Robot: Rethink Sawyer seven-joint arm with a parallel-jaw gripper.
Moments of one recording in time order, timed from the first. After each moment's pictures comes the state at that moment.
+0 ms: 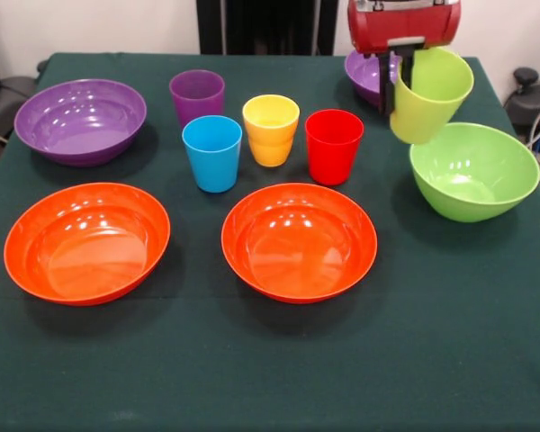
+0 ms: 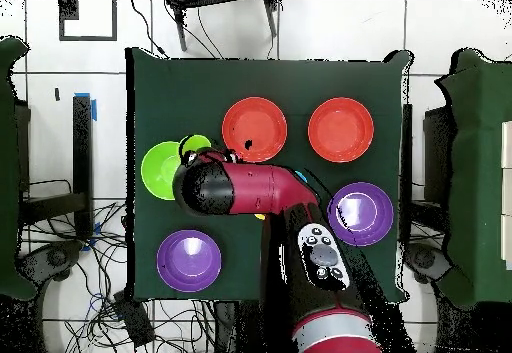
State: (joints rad) arm -0.26 -0.76 0.21 1.80 -0.07 0.31 1.68
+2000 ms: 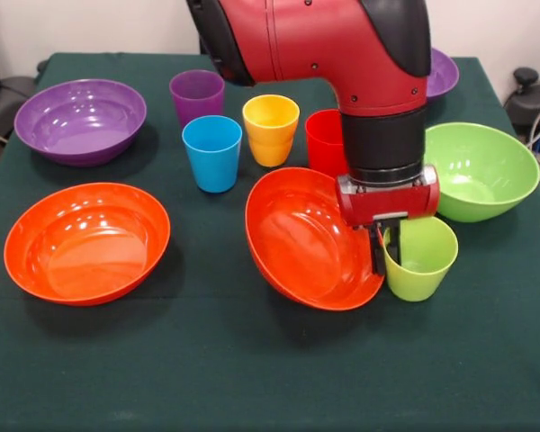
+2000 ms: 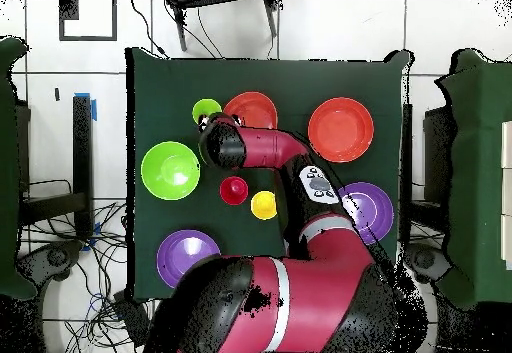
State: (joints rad) arm -0.30 -0.33 0.28 1.42 -0.18 0.18 1.68
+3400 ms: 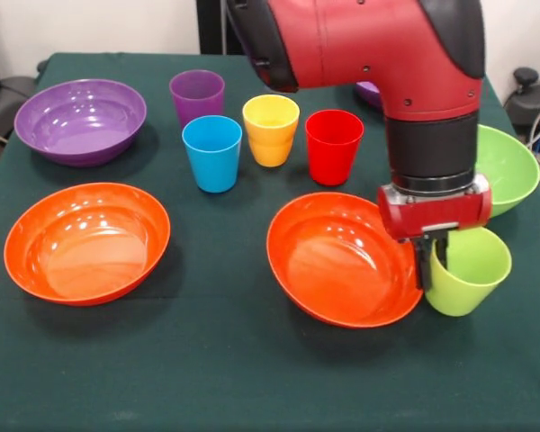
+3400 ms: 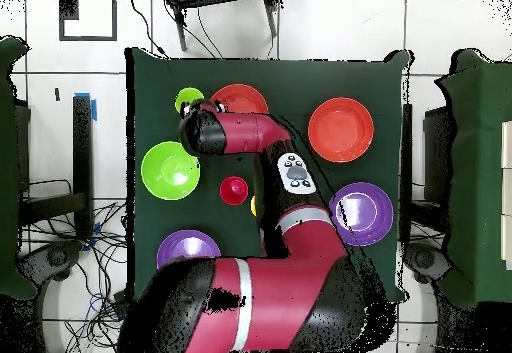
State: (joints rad) arm -0.22 -0.32 0.27 1.31 -0.18 0.24 1.68
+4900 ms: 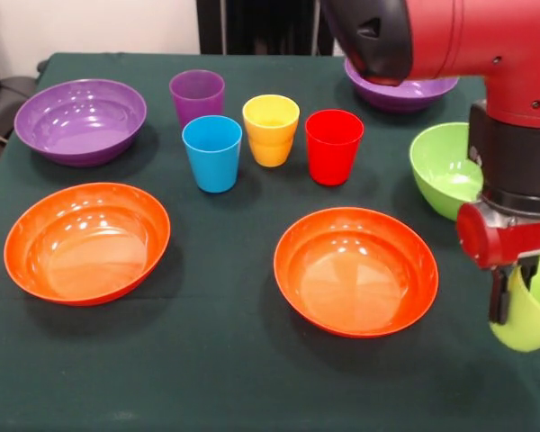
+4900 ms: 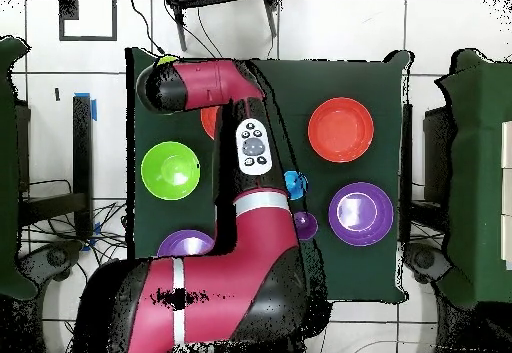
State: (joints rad) arm -0.07 -0.25 0.22 0.90 -0.22 0.59 1.68
